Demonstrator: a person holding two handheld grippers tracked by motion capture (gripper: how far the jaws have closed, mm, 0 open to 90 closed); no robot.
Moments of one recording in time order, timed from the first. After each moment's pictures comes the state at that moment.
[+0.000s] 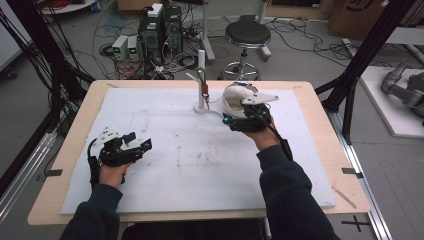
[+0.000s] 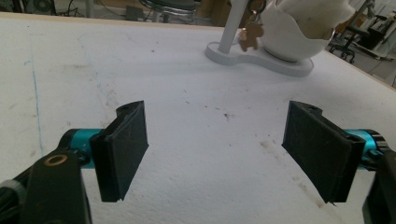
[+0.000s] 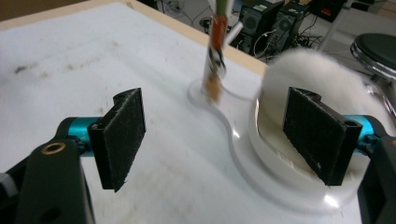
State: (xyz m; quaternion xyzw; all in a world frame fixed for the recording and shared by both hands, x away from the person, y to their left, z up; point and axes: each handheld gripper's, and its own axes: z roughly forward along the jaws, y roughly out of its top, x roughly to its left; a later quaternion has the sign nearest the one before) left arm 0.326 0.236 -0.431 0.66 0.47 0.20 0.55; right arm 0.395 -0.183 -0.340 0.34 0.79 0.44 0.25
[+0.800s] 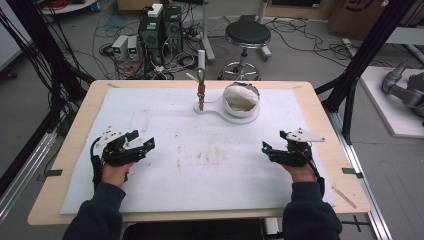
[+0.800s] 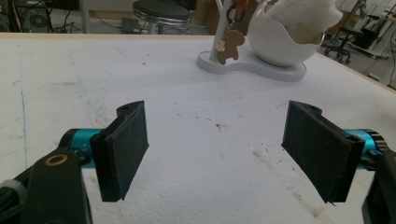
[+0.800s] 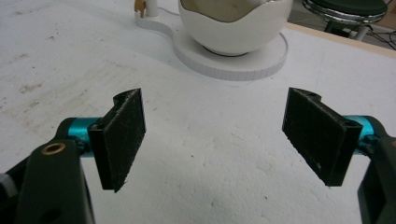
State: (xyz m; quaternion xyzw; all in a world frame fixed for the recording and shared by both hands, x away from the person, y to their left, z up) left arm 0.325 0.227 -0.428 0.67 0.45 0.21 0.56; right arm 0.328 -0.294 -0.404 0.41 0.76 0.43 0.26
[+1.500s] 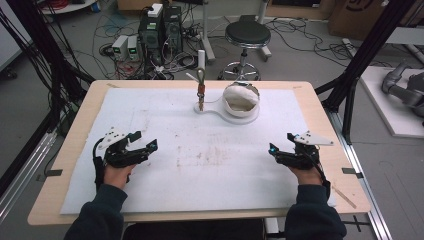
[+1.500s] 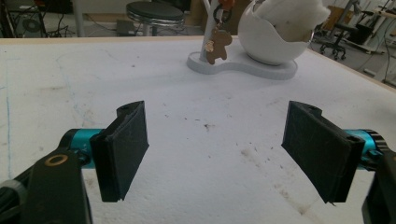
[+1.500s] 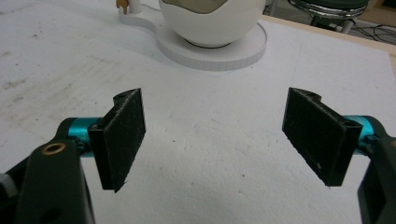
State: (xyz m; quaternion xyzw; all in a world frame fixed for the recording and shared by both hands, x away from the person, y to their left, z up) left arm 0.321 0.219 -0.425 0.67 0.43 0.21 0.56; right arm 0.320 -0.311 -0.406 0.43 0.75 0.43 0.27
